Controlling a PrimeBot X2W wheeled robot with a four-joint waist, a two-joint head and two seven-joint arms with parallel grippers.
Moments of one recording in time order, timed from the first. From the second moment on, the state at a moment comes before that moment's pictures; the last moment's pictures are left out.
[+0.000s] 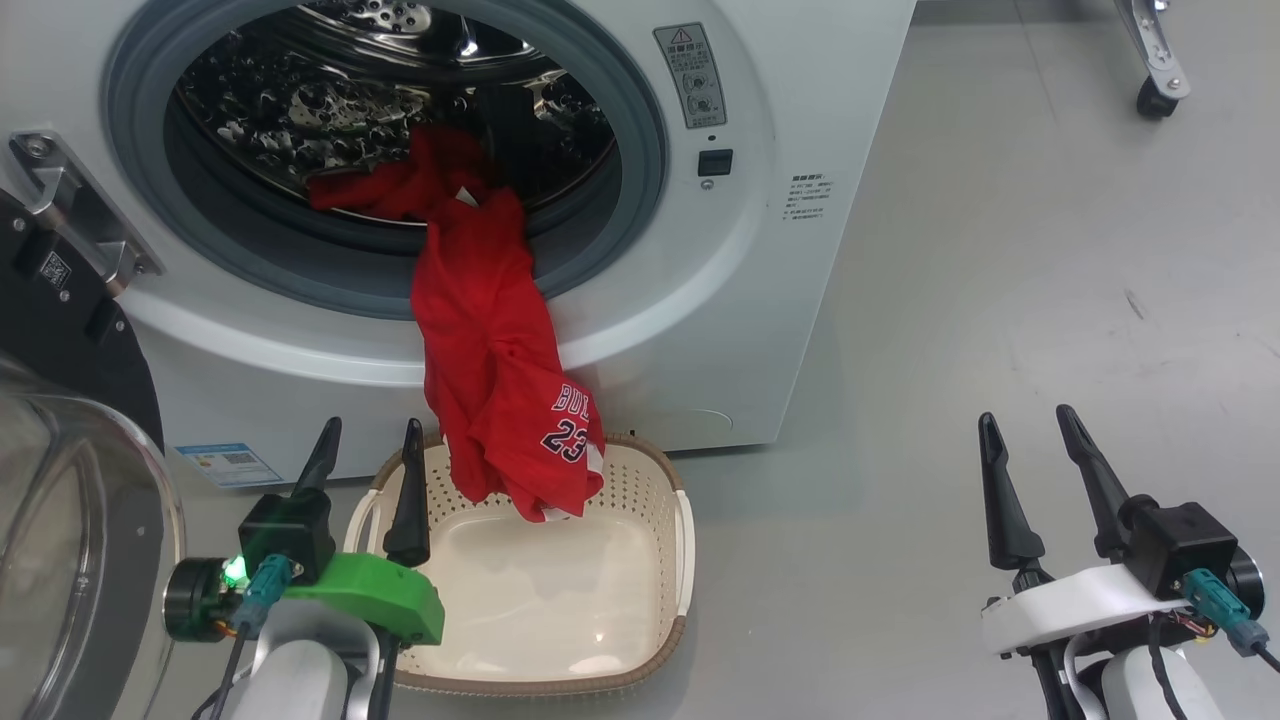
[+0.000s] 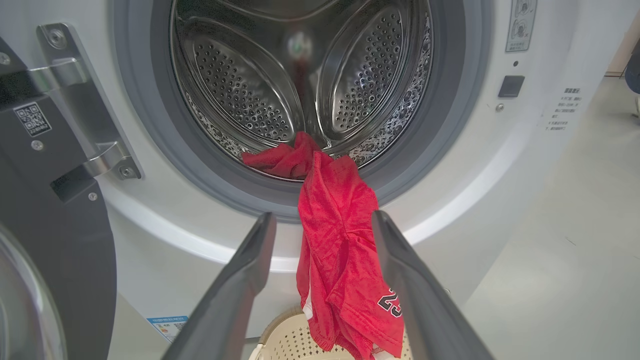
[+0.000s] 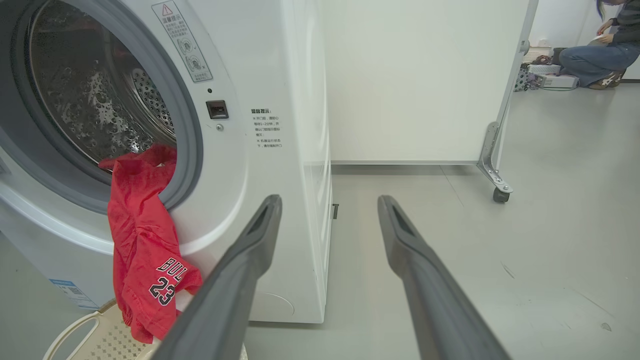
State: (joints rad) left arm -0.22 0.03 -0.23 0.38 -0.32 0.06 -0.25; right arm -0.01 -0.05 0.04 0.14 0.21 0.09 -0.26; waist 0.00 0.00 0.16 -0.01
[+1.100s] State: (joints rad) left arm -0.10 0.04 -0.24 0.26 -0.31 0.09 -0.24; right arm 0.02 -0.05 0.05 0.13 0.20 0.08 -0.26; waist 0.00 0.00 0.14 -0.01
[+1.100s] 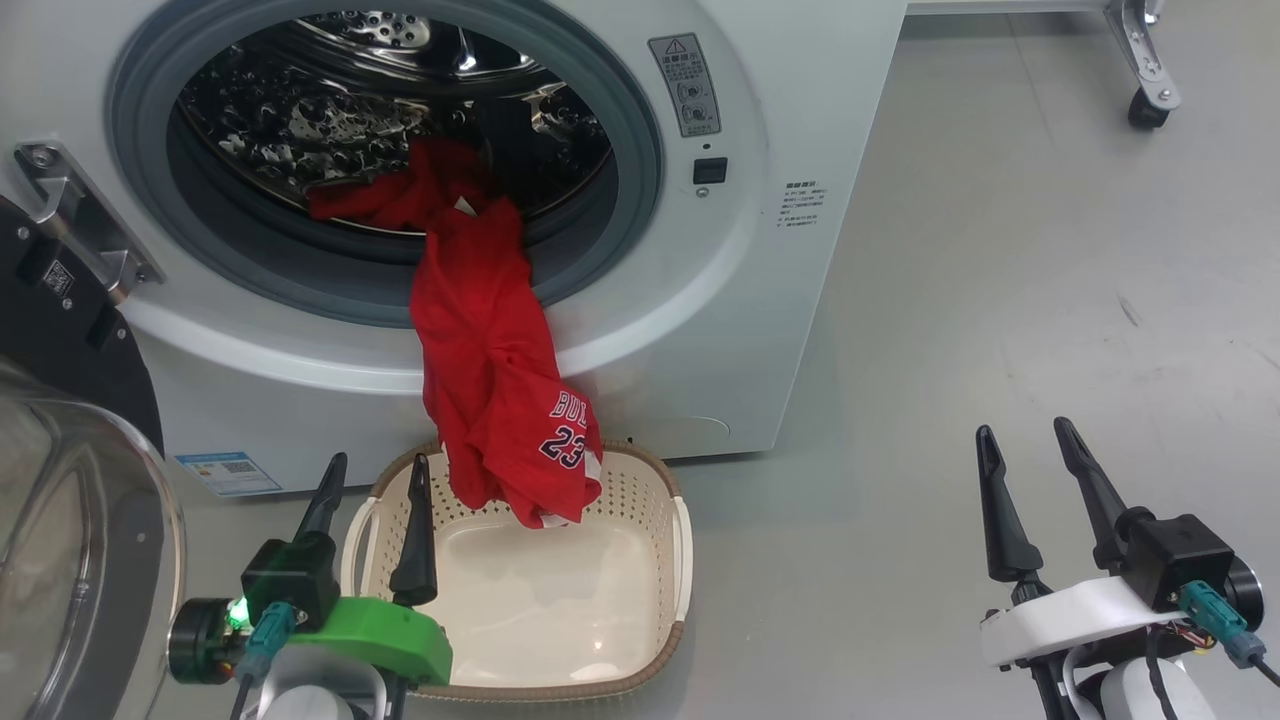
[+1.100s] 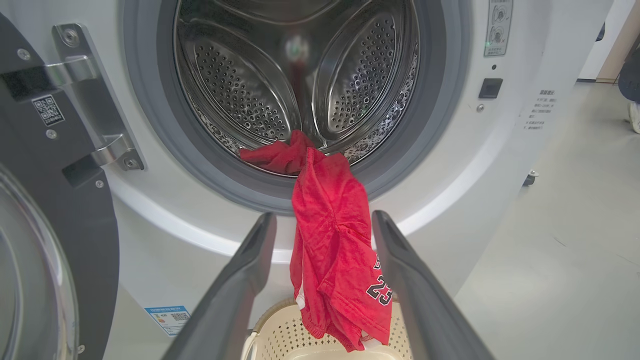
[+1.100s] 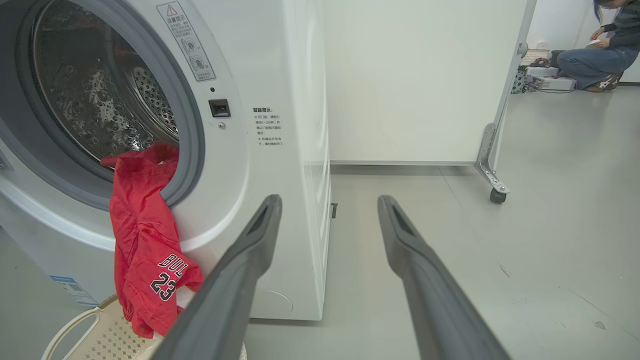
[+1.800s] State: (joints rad) left arm -0.18 0.04 -0.25 0.32 -0.32 0.10 -0.13; right arm 0.00 -0.05 0.06 0.09 0.20 0.09 -0.26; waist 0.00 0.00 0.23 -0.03
